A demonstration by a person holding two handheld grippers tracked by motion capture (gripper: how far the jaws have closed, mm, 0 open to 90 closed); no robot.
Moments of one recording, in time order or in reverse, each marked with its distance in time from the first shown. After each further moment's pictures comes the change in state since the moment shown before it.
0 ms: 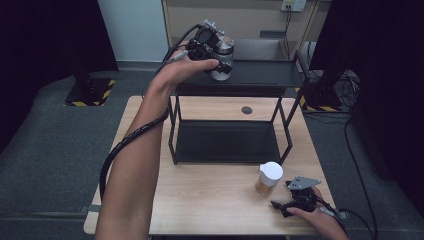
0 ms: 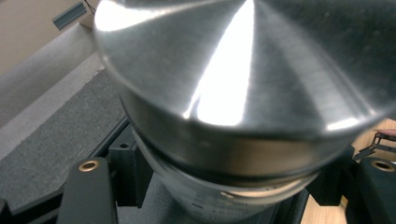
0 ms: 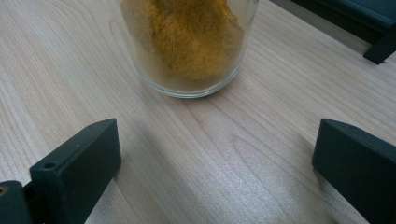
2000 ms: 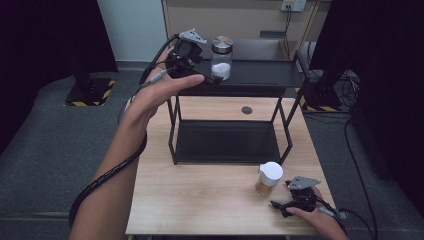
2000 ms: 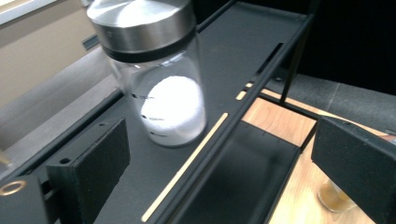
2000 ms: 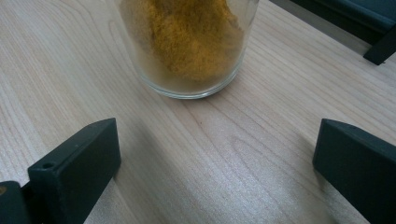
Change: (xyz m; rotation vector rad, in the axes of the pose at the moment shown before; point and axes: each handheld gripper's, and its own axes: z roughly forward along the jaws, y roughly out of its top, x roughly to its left) left arm -0.060 -0.057 -0.063 -0.140 0.051 0.006; right arm 0.000 0.001 0.001 0.001 -0.003 -0.003
